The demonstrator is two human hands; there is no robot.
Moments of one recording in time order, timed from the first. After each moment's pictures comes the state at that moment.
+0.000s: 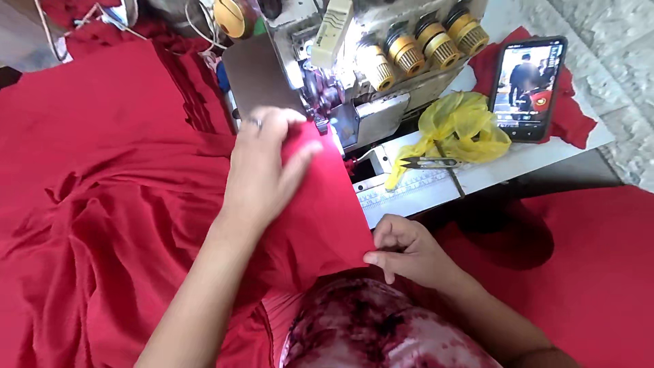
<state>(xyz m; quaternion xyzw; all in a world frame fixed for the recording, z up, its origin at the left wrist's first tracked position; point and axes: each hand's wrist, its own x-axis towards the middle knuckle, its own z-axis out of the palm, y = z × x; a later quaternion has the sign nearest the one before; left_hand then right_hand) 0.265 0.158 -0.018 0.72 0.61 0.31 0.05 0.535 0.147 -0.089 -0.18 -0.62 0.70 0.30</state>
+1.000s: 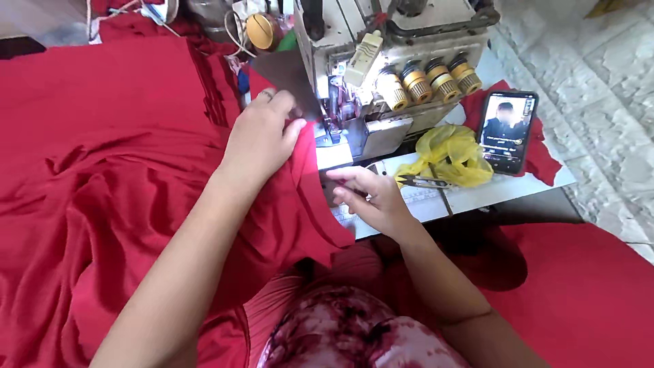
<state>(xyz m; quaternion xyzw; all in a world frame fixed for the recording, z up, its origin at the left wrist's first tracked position) 0.232 0.190 -0.015 0.69 0.68 0.25 0.03 0.468 0.212 -0.079 -0.15 -0.82 0.41 0.37</state>
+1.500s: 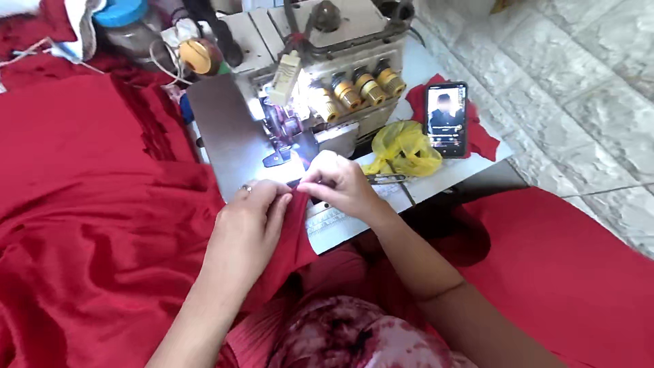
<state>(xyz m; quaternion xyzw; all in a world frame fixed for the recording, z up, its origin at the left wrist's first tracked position) 0.300 0.123 -0.028 0.70 0.64 0.30 0.05 0.470 0.238 -0.070 -0.18 -0.82 0.35 0.41</state>
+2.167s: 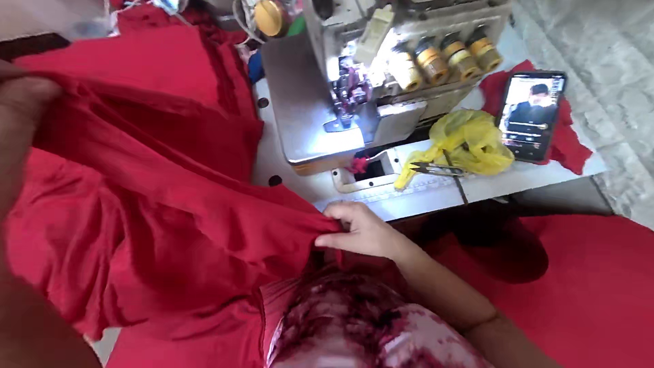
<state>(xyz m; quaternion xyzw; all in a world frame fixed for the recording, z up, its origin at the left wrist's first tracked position) 0.110 0.042 0.067 0.56 0.78 0.28 -0.02 0.458 0.159 -0.105 -0.14 -0.79 0.56 0.19</state>
